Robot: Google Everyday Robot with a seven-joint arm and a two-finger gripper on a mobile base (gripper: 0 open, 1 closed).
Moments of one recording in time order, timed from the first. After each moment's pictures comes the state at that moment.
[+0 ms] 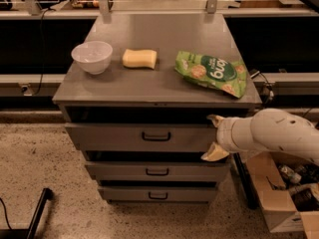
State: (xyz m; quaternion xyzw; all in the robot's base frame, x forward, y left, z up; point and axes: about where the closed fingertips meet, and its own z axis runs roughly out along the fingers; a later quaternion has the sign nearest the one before) arm 0.554 -0.165 0.682 -0.63 0.69 -0.05 0.35
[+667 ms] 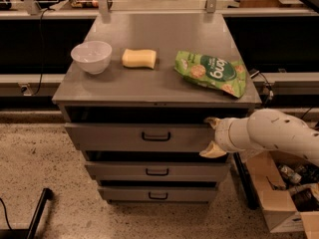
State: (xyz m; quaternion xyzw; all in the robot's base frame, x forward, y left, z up) arm 0.563 -0.161 0.666 -0.64 0.69 -0.04 0.35
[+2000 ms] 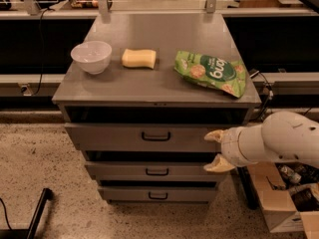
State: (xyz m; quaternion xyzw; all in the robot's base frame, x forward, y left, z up) arm 0.493 -0.154 0.692 -0.67 0.67 0.00 0.32
